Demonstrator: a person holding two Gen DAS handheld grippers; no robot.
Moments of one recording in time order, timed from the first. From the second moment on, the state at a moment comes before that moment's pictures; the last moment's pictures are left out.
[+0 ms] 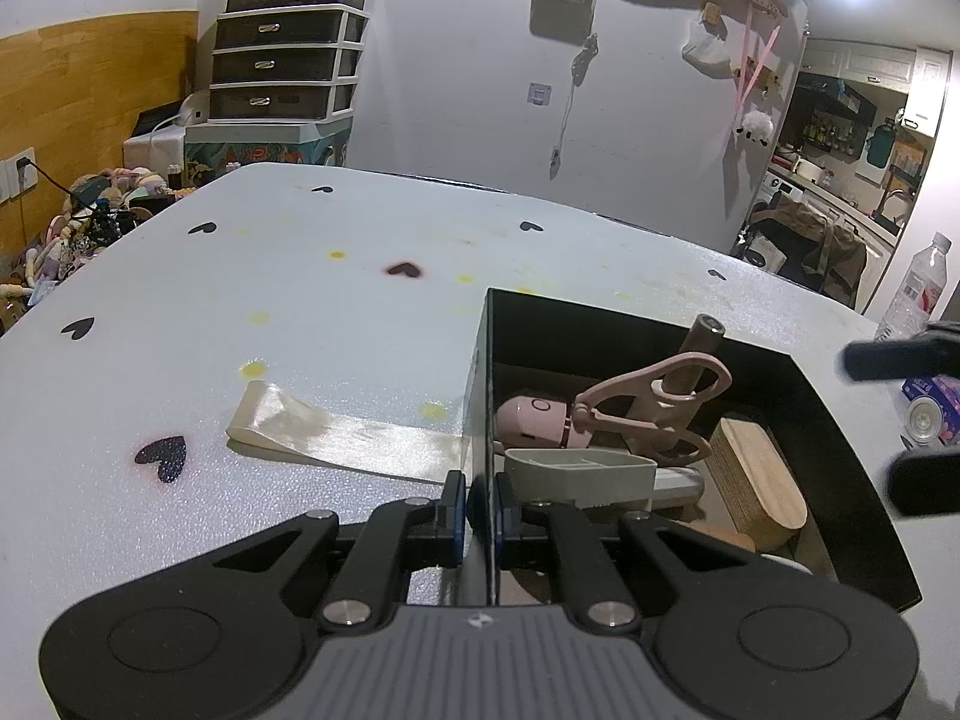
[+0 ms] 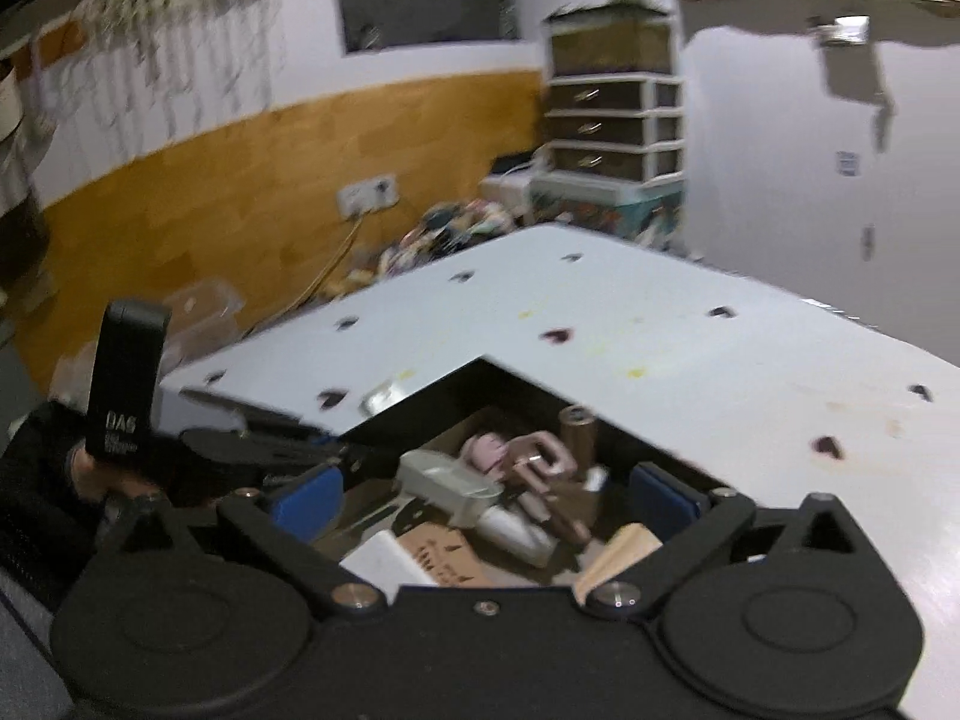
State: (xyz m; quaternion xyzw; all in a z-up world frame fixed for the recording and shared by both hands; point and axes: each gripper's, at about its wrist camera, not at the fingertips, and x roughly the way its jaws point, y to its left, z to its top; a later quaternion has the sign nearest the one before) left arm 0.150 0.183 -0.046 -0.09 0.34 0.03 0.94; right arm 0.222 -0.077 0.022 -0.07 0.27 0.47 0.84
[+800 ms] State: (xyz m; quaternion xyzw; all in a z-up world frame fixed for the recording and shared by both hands) left arm 0.150 0.183 -0.047 -0.09 0.34 0.03 0.94; right arm 0.304 -0.255 -0.049 0.04 0.27 -0.04 0.96
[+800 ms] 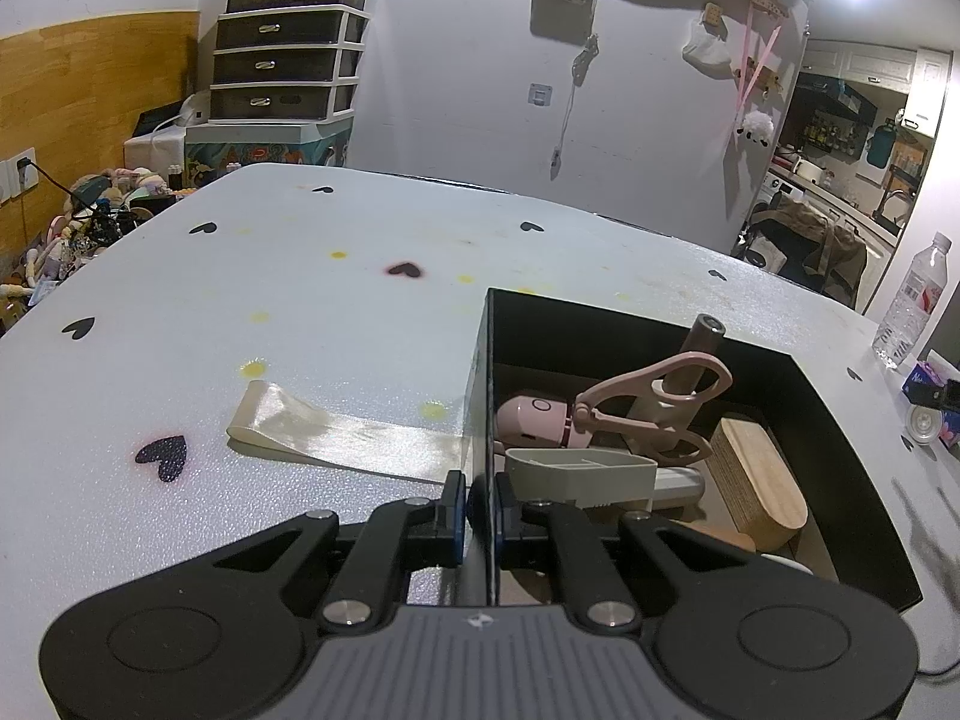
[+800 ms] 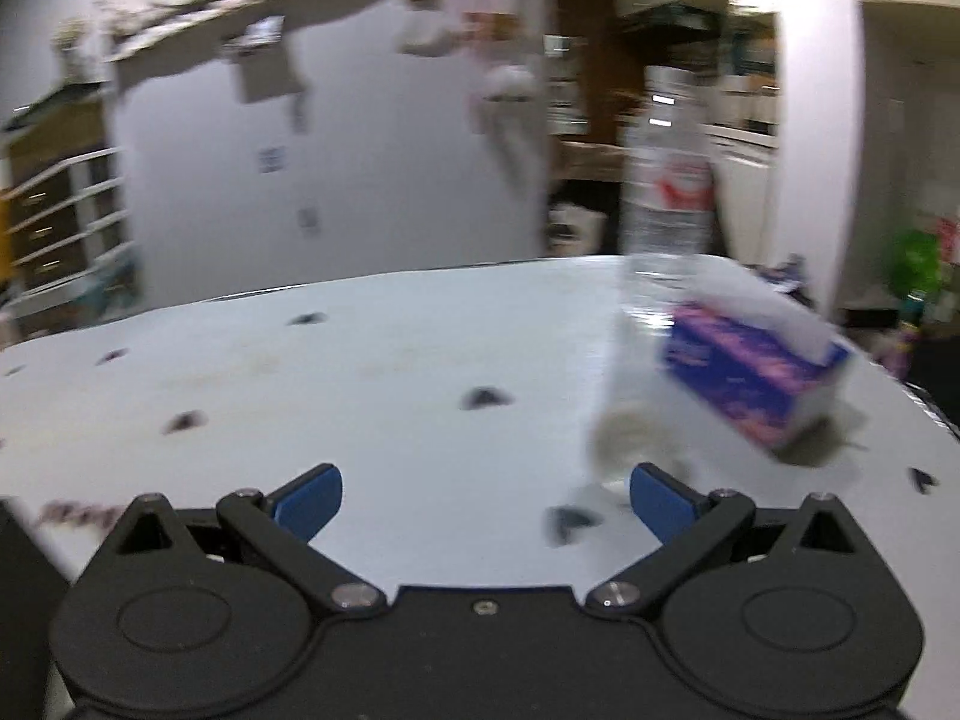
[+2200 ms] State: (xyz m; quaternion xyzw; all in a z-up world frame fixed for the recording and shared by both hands) left arm 0.151 0.182 -0.048 -0.09 0.34 0.03 0.93; right arm 0.298 -0.224 -0.018 0.08 0.25 0.10 0.96
